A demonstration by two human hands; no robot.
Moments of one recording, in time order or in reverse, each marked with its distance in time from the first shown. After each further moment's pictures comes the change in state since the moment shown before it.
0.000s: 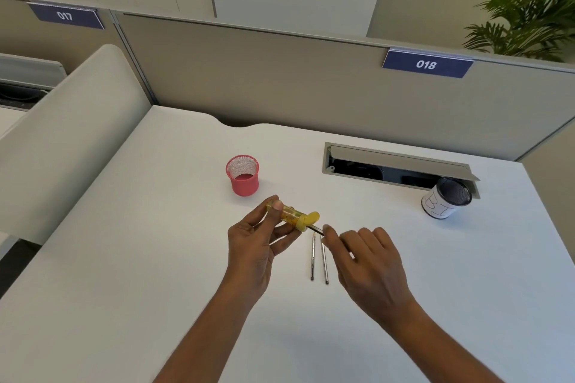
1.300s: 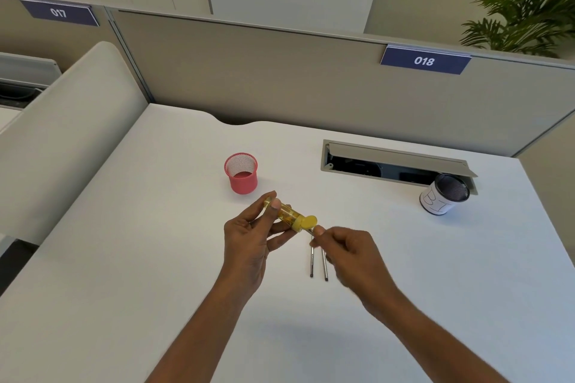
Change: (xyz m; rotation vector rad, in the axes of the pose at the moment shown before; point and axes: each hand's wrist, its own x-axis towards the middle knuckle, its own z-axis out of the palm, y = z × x) left_hand 0.004 0.002 -0.006 0.068 -0.021 0.040; right_hand 0.035 -0.019 -0.023 1.241 -0.485 1.119
